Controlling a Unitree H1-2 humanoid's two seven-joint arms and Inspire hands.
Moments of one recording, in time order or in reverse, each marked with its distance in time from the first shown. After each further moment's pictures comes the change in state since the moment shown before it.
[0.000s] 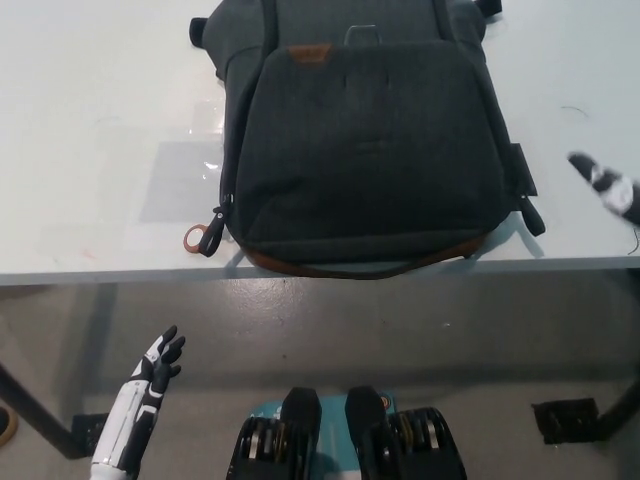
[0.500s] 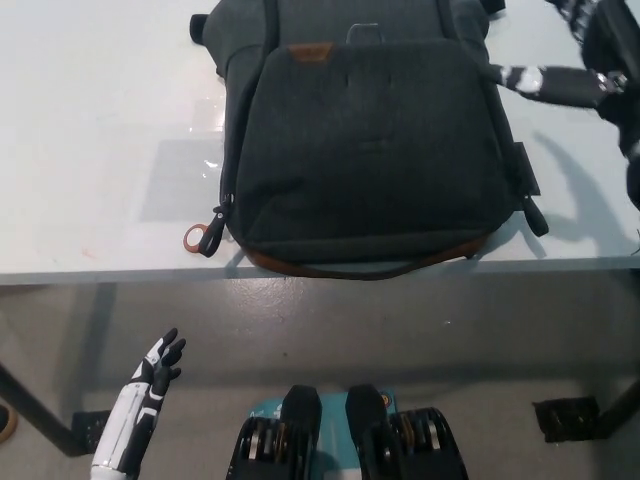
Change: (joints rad) left_arm 0.002 0.000 0.000 0.000 0.003 0.000 -0.002; right_arm -0.379 -0.030 0.089 0.458 0.136 0.205 0.179
